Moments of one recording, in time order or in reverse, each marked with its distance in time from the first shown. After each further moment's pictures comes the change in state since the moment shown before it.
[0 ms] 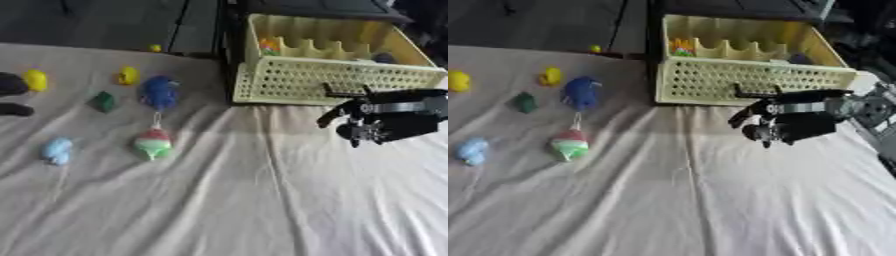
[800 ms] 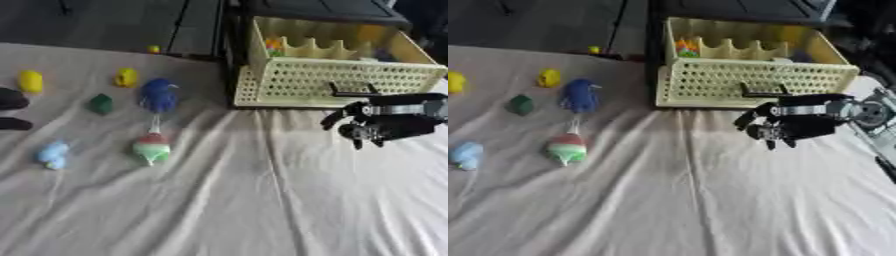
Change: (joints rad) left arm -0.001 -0.008 0.000 0.000 0.000 0.002 -0.008; right arm -0.031 0.004 -0.011 0.062 -0.005 -0.017 0.018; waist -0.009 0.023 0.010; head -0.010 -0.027
